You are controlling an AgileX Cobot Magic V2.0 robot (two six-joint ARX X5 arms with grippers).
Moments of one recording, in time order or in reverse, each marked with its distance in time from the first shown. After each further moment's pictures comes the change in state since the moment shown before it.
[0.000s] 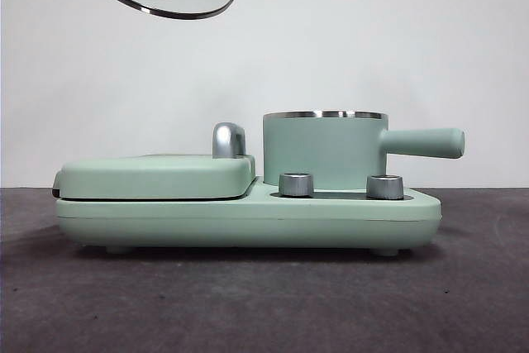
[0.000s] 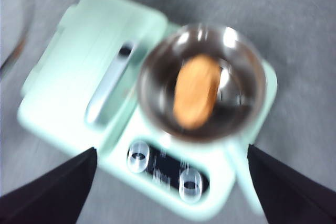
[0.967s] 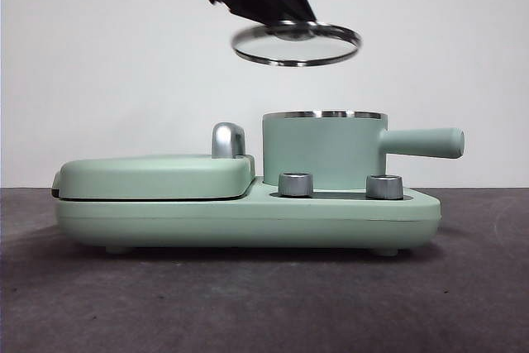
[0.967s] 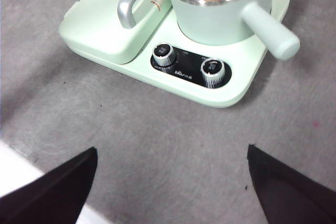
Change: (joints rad) left arm -0.233 0.311 0.000 0.457 0.000 -0.008; right arm 0.064 -1.163 -1.211 0.366 -0.006 0.134
